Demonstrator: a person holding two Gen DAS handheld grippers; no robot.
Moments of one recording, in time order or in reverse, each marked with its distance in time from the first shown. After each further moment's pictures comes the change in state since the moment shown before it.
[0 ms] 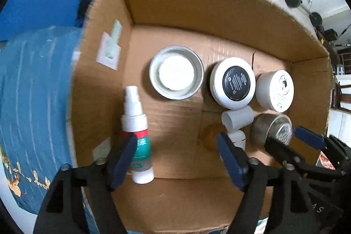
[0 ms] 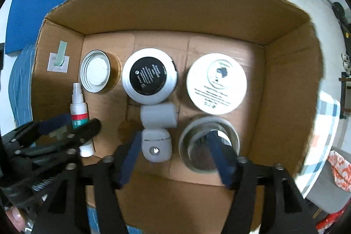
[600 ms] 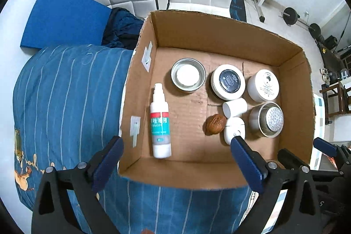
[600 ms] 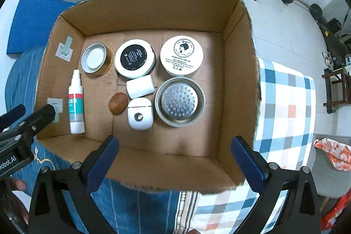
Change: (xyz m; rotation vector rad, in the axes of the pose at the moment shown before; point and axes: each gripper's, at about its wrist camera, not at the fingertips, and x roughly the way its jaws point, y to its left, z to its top) left arm -0.063 -0.005 -0.075 0.022 -0.217 0.083; right arm -0.045 -0.026 -0.084 0.054 -0.167 -0.073
